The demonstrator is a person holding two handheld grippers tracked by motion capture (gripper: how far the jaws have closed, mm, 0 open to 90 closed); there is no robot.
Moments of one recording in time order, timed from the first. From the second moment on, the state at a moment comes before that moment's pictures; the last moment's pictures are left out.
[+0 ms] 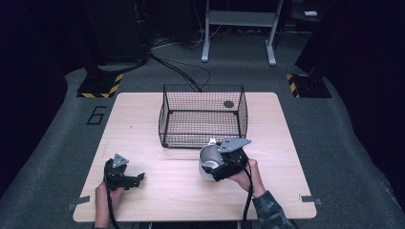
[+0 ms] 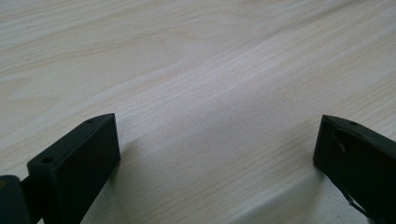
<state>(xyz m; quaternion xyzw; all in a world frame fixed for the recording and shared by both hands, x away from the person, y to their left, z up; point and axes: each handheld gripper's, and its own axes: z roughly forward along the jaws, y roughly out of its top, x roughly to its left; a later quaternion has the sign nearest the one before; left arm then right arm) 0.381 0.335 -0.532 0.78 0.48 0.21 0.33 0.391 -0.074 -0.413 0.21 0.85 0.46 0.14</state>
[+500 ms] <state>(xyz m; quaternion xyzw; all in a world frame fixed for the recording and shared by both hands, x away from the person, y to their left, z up) 0.381 0.335 -0.532 0.78 0.48 0.21 0.33 0.401 -0.075 -0.391 0.21 0.85 0.46 0.15</state>
